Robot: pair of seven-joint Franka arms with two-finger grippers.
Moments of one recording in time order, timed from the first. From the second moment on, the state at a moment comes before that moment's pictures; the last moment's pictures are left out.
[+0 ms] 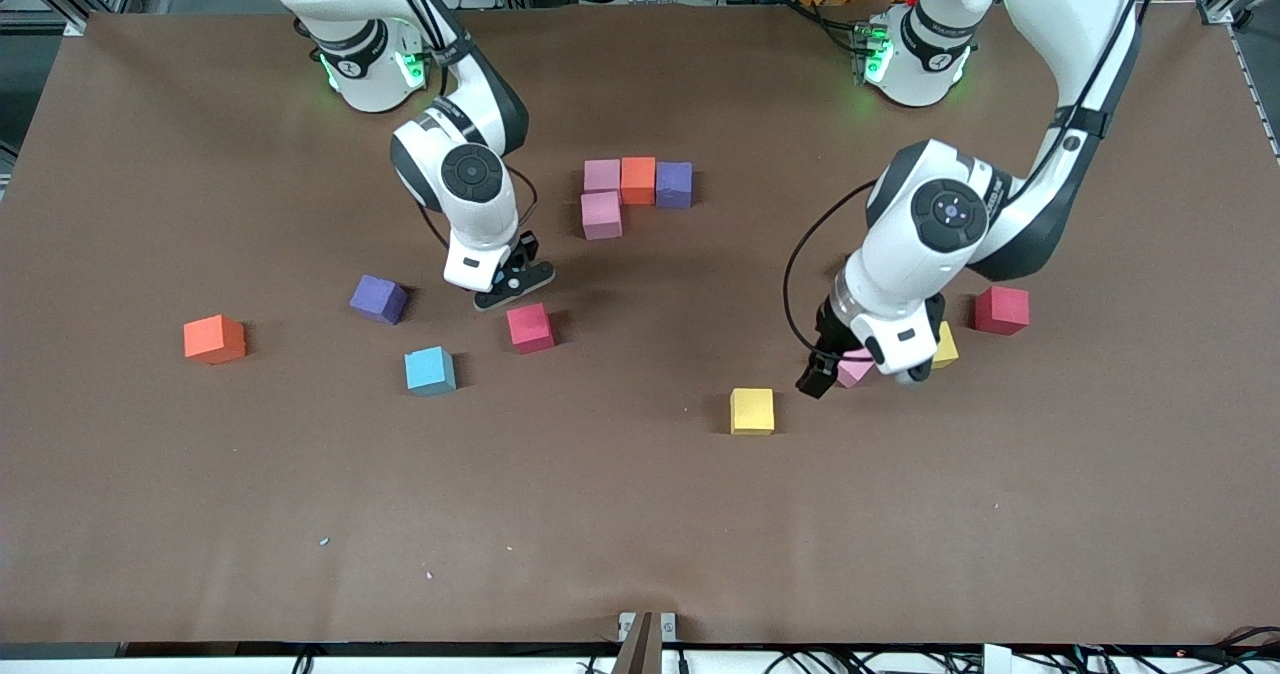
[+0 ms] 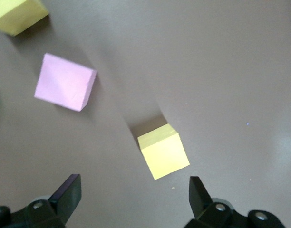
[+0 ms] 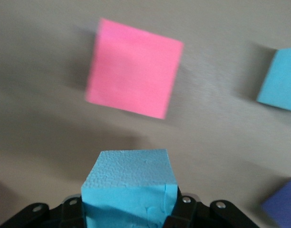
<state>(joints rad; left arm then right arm) -0.06 0.45 -0.42 -1.73 0.15 2.31 -1.62 0.55 0.33 0.07 -2.14 -0.08 2.37 0.21</state>
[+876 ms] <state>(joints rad) -0.14 0.59 -0.41 -1.60 0.32 2.24 -0.99 0.69 0.46 0.07 -1.93 0.06 2.37 0.61</state>
